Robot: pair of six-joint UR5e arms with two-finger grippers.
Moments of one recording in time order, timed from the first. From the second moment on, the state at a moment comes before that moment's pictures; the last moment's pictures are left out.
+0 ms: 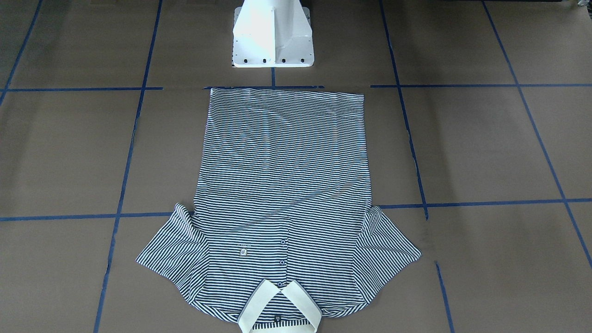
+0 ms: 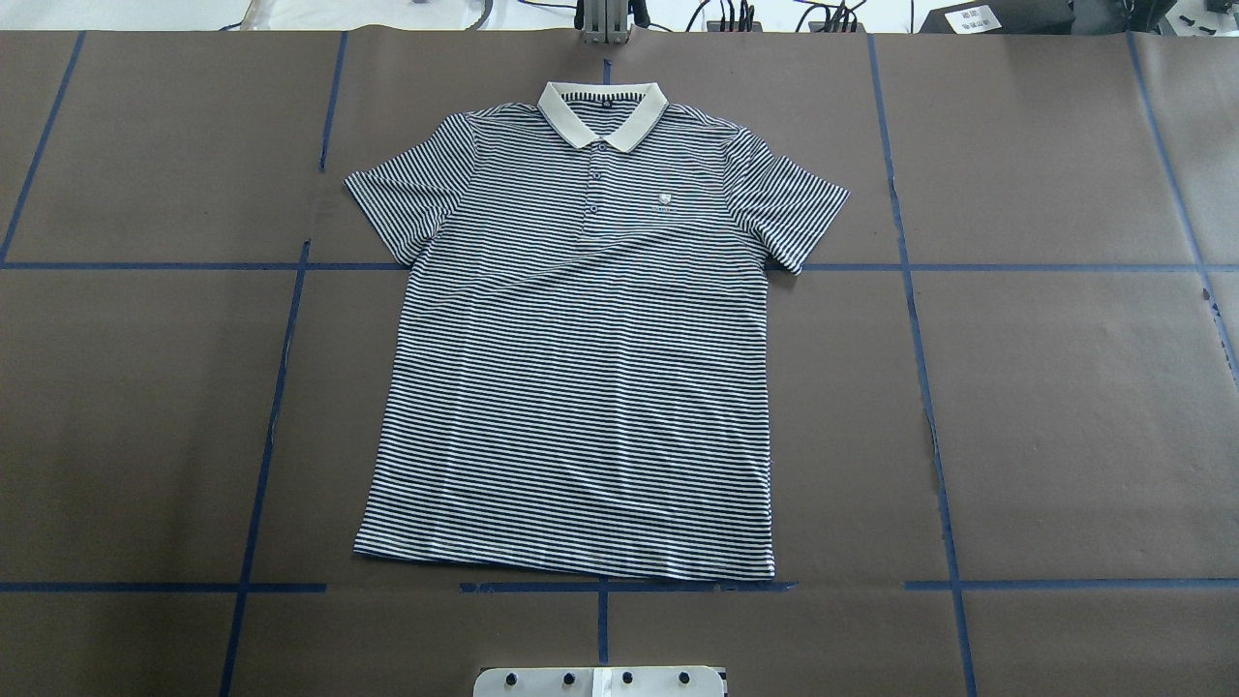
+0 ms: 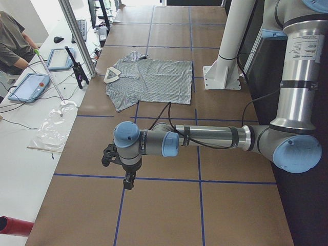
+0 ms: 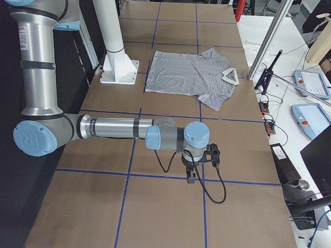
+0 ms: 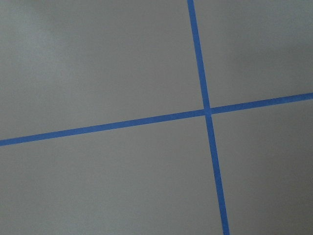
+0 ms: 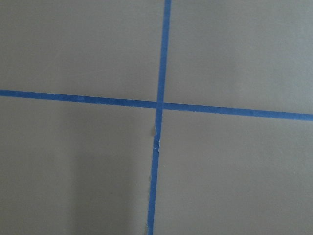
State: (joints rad) left arm -1.60 -1.62 -1.56 -1.61 -2.29 0.13; right arm 1.57 -1.55 1.59 -1.59 2.36 -0.07
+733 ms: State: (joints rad) left arm -1.54 -1.74 -1.51 -1.89 -2.36 0.12; right arm 1.33 -1.30 1.54 -1.41 2.37 0.19
